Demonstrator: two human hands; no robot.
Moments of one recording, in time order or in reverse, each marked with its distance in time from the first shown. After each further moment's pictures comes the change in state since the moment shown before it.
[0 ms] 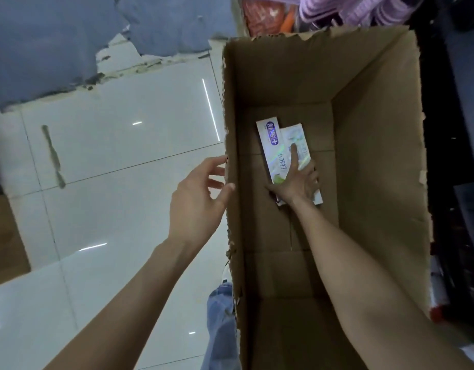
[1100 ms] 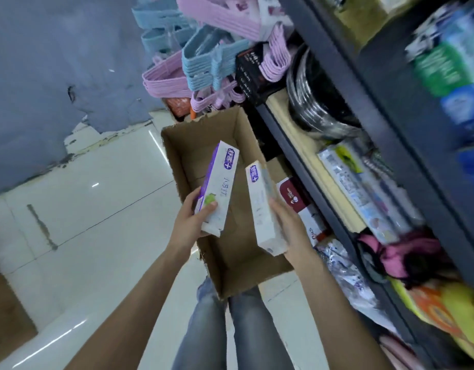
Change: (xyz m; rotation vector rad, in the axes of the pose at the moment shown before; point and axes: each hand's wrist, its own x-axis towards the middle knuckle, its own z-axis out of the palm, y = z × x) left_hand -0.145 0.154 -0.091 -0.719 -0.420 -0.263; right_hand -0.330 0.069 -0.242 1.499 -0.209 0.182
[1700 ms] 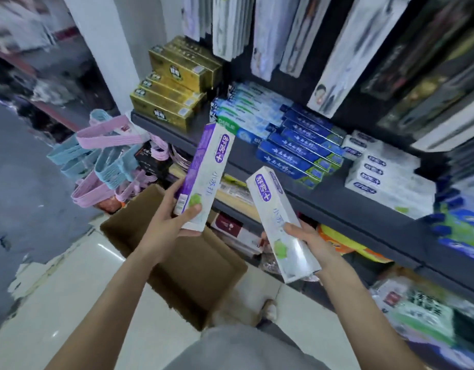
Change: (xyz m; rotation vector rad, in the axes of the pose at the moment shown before) left_hand -0.154 0.124 0.098 0.274 -0.565 0.344; right_hand -0.271 -0.049 -0.112 0.435 0.057 -0.238
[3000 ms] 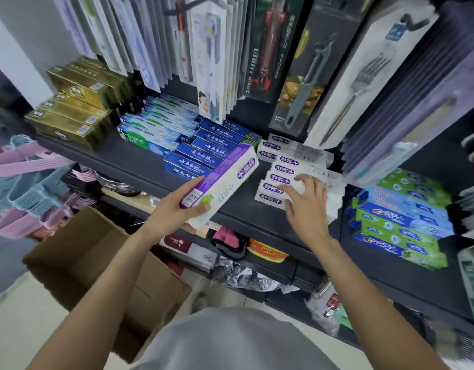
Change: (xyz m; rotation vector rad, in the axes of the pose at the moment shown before) left_hand 0.051 0.000 0.220 0.514 -0.252 0.118; right_hand 0.006 -0.090 -0.234 -1.673 0.860 -1.039
